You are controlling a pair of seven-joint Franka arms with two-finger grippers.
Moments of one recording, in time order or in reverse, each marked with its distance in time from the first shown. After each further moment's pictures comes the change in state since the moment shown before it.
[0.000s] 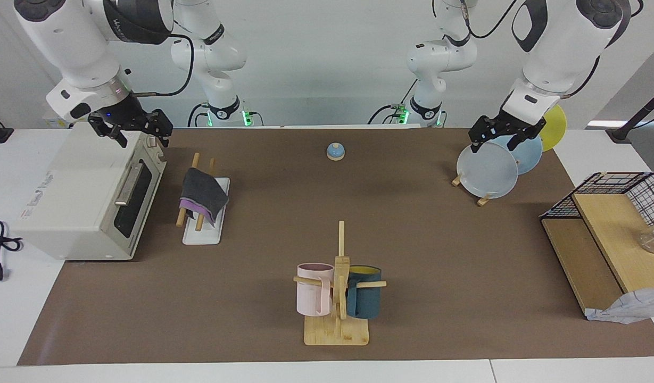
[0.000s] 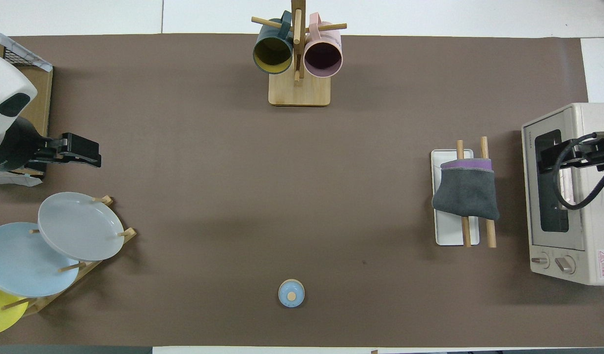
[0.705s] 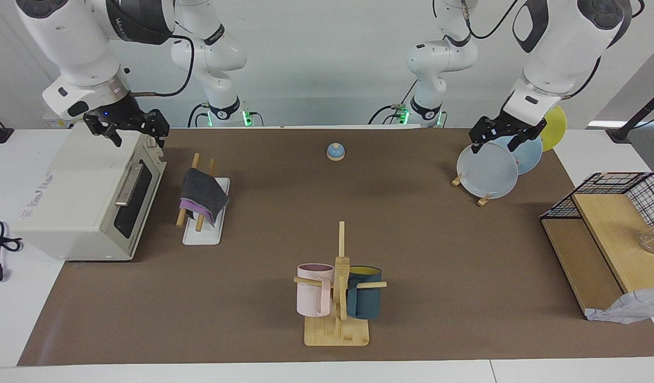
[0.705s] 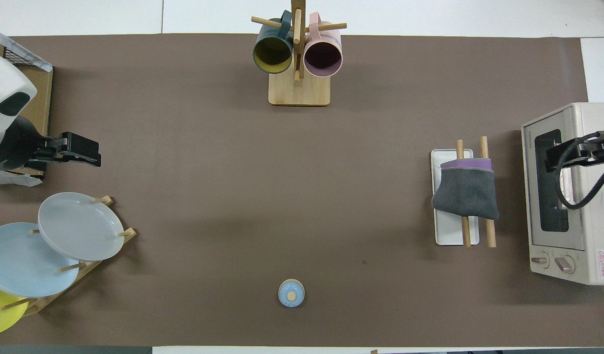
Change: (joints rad) left arm 0.000 0.000 0.000 0.000 0.000 0.000 0.000; right arm 0.000 0.001 -0.002 0.007 -0.042 -0.001 0.000
